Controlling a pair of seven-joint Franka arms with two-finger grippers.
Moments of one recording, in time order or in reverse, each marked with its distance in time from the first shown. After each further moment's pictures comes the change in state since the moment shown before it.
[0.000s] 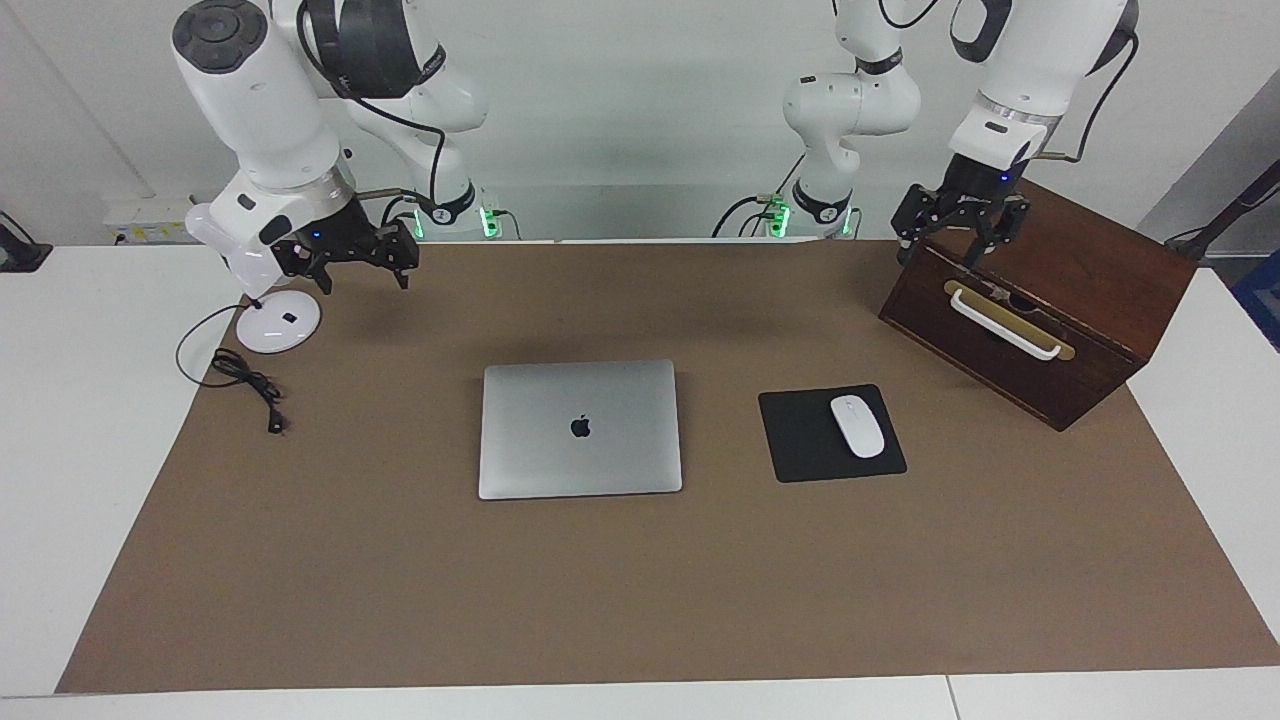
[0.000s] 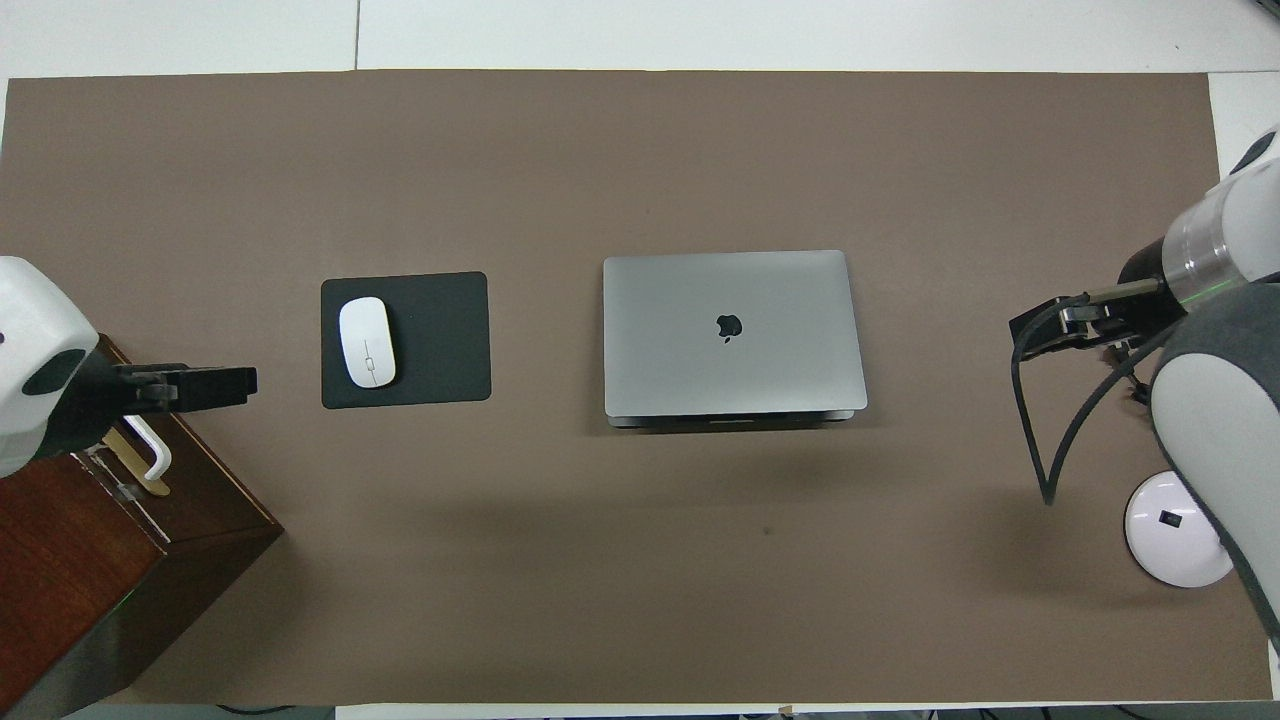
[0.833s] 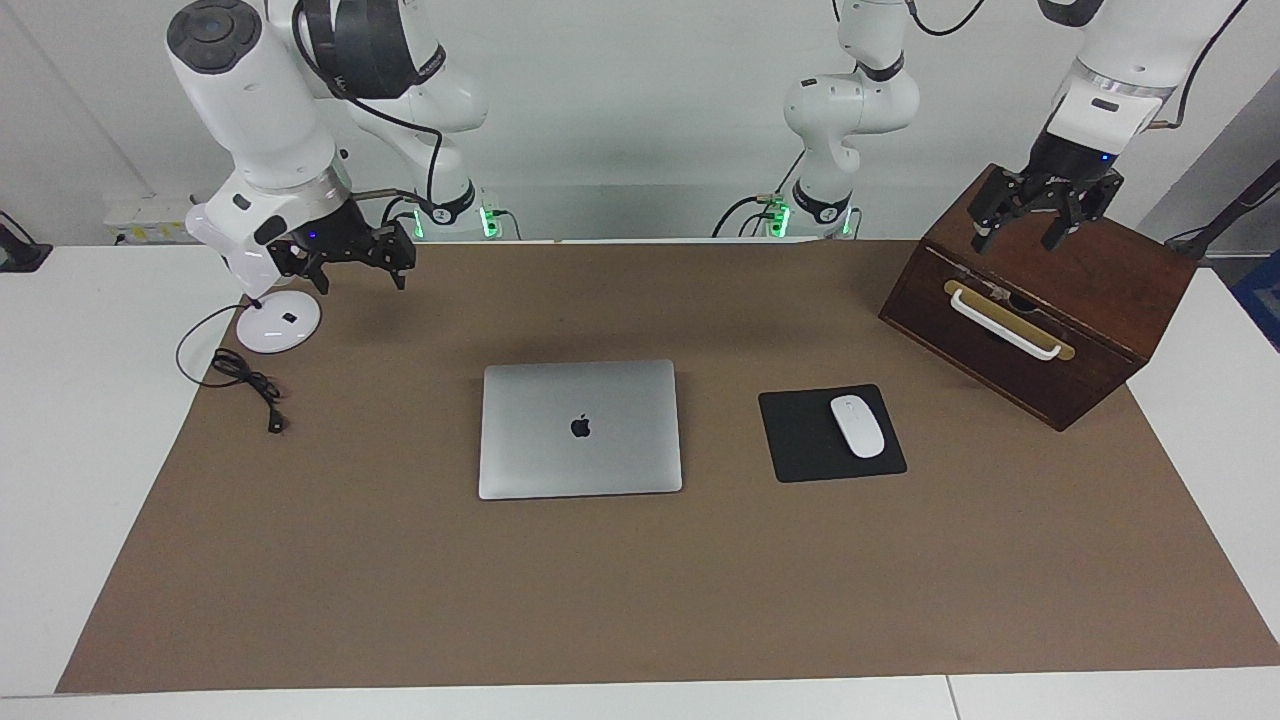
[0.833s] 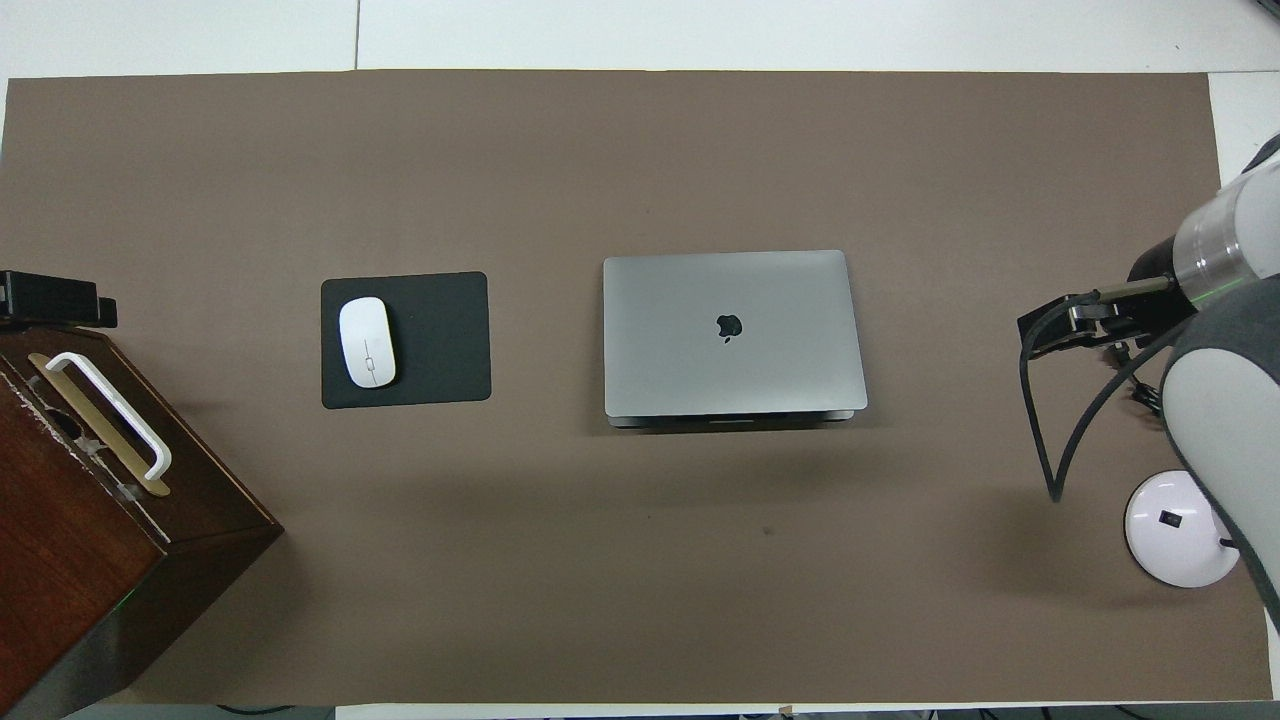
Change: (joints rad) left arm 0.086 0.180 0.001 0.334 0.044 -0.240 -0.004; right arm -0.001 0.000 -0.002 0.000 0.000 0.000 0.000
